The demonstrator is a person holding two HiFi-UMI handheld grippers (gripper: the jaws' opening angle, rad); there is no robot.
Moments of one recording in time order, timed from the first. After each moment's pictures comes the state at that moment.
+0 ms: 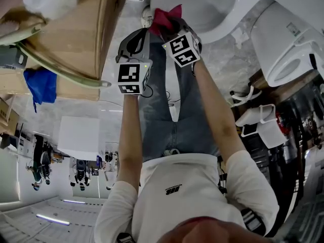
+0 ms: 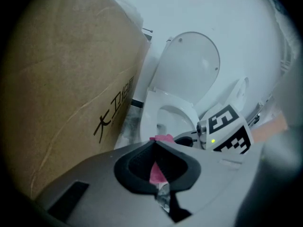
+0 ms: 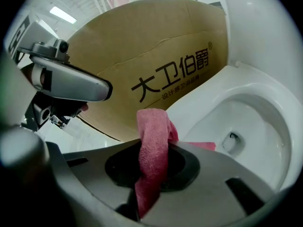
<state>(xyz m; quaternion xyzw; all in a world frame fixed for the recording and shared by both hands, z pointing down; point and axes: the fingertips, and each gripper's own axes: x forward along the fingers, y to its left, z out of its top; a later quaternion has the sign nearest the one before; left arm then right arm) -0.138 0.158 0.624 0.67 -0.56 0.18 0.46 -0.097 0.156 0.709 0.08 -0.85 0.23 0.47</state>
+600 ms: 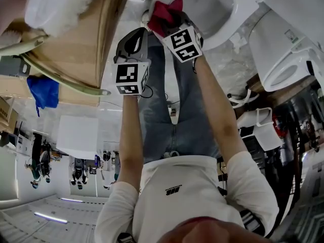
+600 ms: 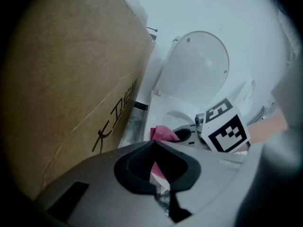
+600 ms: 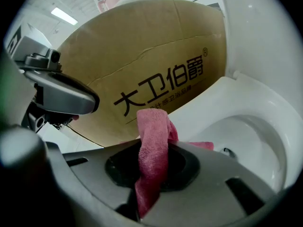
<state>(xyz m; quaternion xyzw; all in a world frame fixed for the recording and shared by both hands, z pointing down) -0.152 0.119 0.626 0.65 -0.58 0.18 0.46 -0.115 0.090 0.709 0.09 -0.86 0.23 0.45</state>
